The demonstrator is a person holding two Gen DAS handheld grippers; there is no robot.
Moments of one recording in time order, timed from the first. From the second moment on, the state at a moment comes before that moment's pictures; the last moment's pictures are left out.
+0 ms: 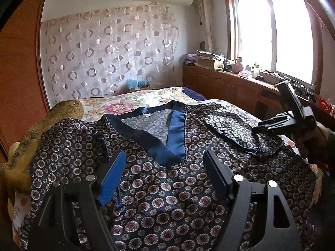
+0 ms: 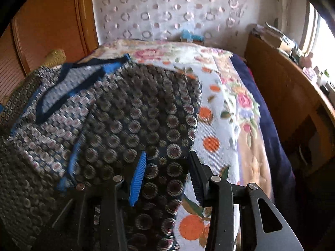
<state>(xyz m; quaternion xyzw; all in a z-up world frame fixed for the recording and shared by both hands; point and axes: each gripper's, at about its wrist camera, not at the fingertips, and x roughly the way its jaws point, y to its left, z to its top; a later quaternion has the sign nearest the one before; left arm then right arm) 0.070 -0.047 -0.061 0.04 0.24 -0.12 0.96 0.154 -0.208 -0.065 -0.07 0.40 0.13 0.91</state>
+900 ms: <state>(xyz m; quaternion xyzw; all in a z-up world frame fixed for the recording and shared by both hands) 0.157 0.129 -0.058 0.02 0.34 0.01 0.94 0.151 -0.216 -0.070 -0.06 0.39 0.12 0.91</state>
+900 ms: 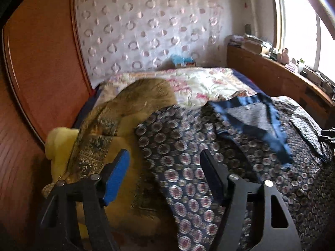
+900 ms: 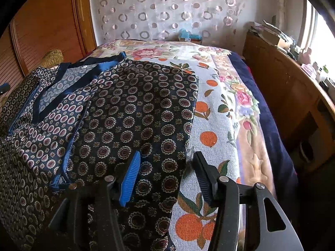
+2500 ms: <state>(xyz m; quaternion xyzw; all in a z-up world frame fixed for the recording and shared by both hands) 0.060 0.057 -0.036 0.04 0.29 -0.11 0.95 0.178 -0.224 -0.069 -0.03 0.40 0.13 0.91</state>
